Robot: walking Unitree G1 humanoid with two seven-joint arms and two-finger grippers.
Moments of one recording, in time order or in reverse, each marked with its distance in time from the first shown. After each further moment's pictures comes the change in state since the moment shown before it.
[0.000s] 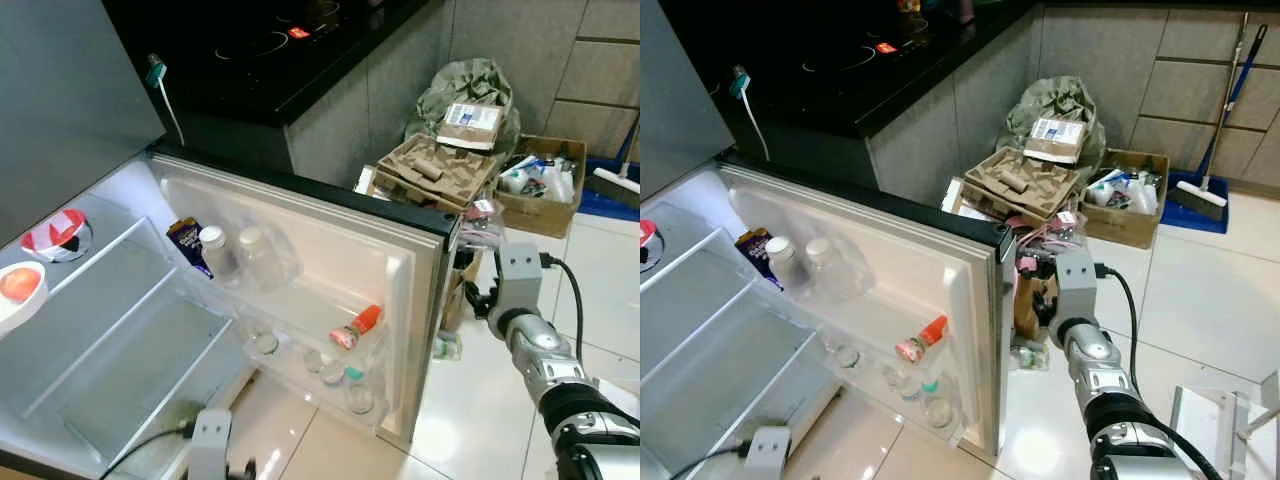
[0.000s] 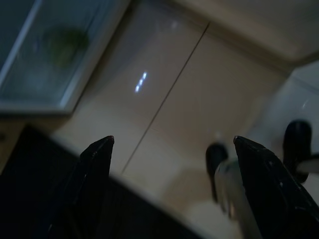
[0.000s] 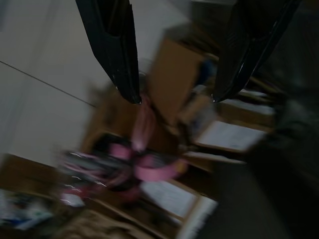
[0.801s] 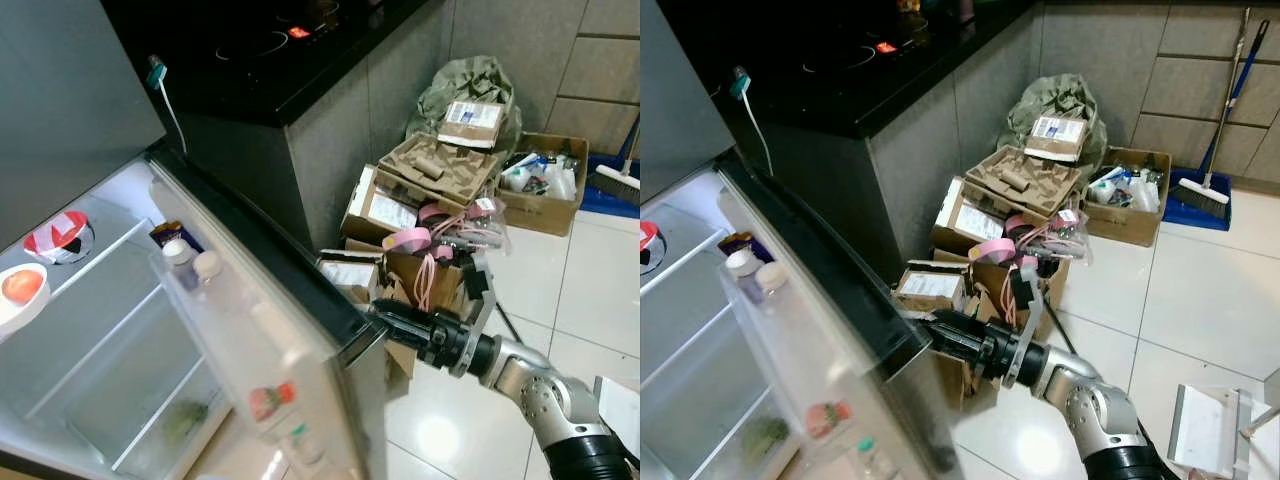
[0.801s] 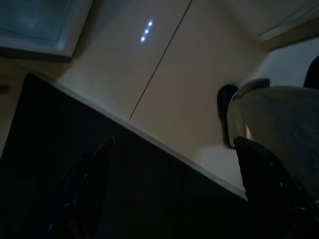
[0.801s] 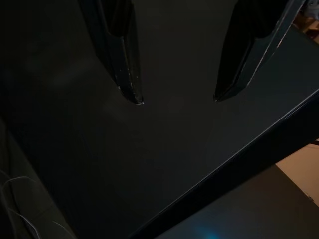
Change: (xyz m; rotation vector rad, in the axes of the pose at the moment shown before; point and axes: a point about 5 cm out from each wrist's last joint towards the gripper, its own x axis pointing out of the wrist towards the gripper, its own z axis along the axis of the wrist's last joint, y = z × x) left arm -0.017 -0.004 -0.054 0.040 0.170 0.008; right arm -0.067 0.077 0.014 0.451 -0.014 1.102
